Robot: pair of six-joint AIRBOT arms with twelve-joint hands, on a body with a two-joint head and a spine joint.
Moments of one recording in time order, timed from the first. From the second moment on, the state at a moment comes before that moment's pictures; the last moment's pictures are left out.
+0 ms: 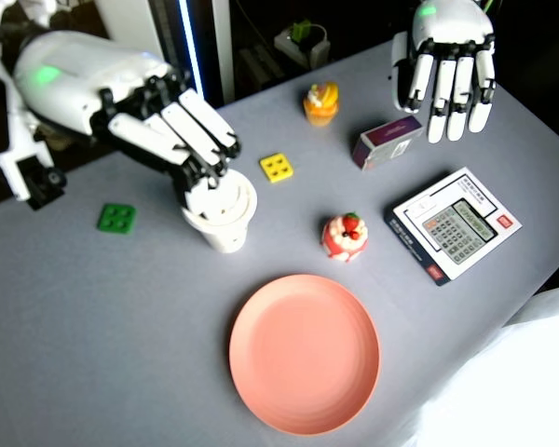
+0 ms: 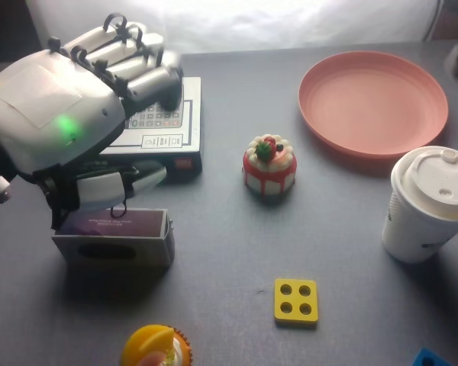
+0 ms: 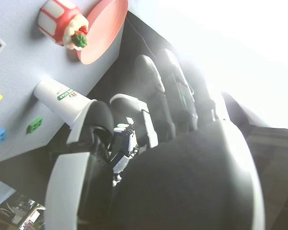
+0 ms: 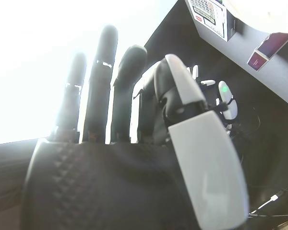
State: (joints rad) left arm 0.80 -0.69 0.92 -0.06 -0.85 1.22; right arm -1.00 -0.60 0.76 0.17 1.03 -1.26
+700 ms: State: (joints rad) left arm 0.90 -0.62 0.86 -0.07 -0.85 1.22; right arm -1.00 -0.60 0.76 0.18 1.04 -1.27
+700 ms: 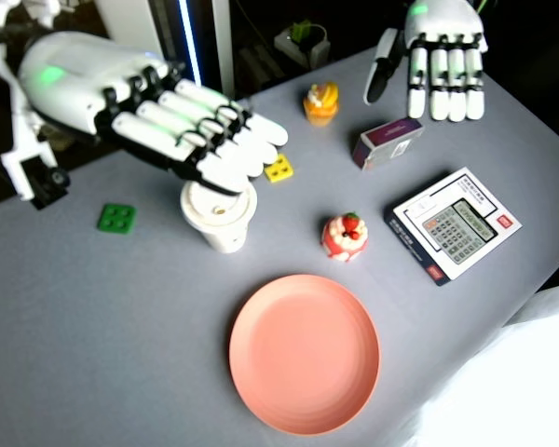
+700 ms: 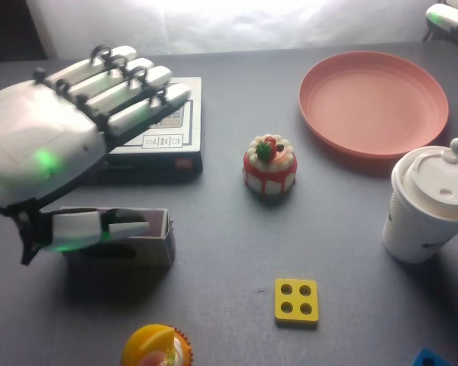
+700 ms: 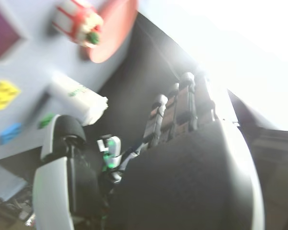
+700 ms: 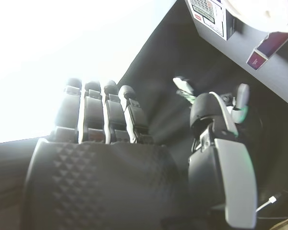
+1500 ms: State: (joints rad) left arm 0.99 -0.74 0.97 -0.25 -0.64 1.22; right arm -1.00 -0.60 0.76 0.18 1.03 -1.27
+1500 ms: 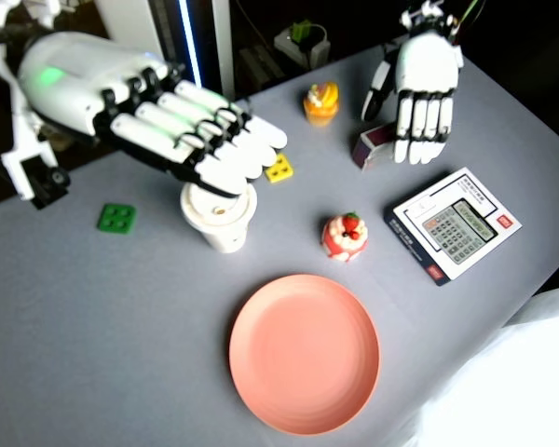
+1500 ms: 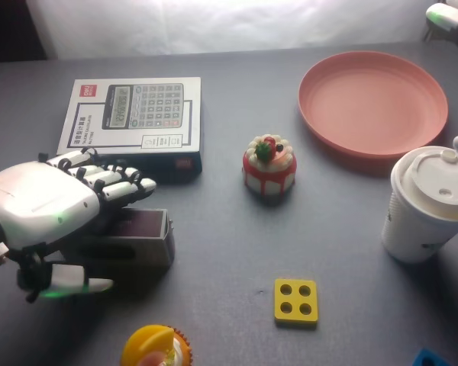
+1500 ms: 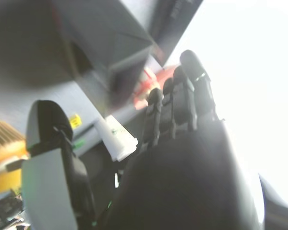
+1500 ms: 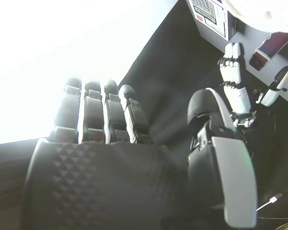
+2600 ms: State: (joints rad) left arm 0.59 -0.87 1.18 -0.49 -0.51 1.51; right arm -1.00 -0.61 0.76 0.19 1.03 -1.27
